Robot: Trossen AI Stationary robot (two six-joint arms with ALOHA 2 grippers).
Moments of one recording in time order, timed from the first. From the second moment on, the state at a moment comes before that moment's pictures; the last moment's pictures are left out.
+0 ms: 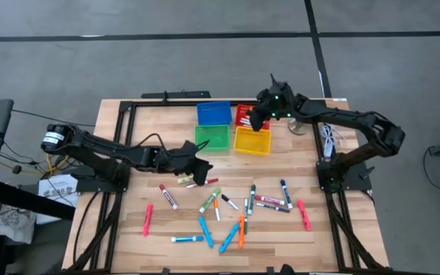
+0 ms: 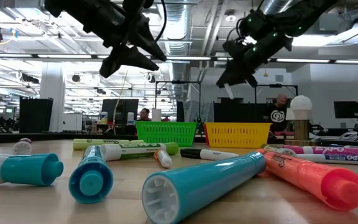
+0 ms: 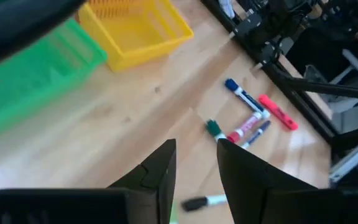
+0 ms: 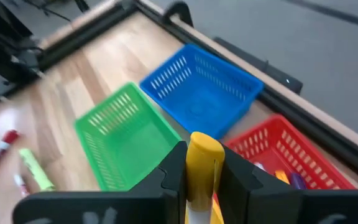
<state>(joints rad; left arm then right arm) -0.14 1.37 0.79 0.01 -0.31 -0.79 -0.61 1.41 0.92 -0.12 -0.20 0.15</state>
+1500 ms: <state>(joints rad) -0.10 0.76 0.37 0.02 -0.42 -0.68 -0.62 1.94 1.40 -0.75 -0.01 -0.19</state>
